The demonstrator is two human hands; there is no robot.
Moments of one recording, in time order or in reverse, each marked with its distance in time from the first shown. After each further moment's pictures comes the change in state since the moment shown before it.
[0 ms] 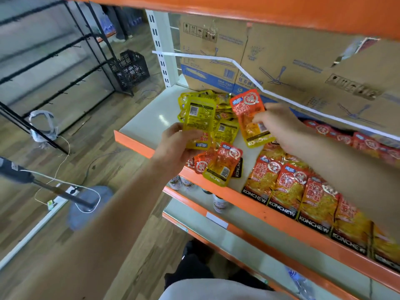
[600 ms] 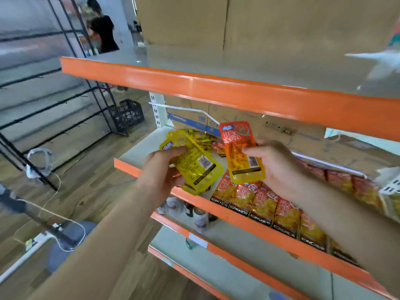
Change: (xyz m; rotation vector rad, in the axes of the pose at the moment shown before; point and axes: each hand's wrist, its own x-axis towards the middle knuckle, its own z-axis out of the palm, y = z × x) left_hand -0.151 0.034 0.044 -0.057 -0.031 0.090; right_hand -0.181 -0.038 -0.080 0.472 -0.125 -0.027
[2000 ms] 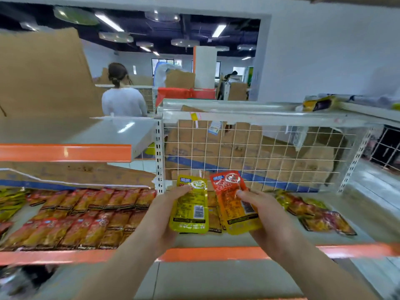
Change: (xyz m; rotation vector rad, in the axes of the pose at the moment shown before) left_hand -0.374 -0.164 0.456 0.062 -0.637 -0.206; right_hand -0.449 -0.007 -0.422 0.289 0.557 -0.132
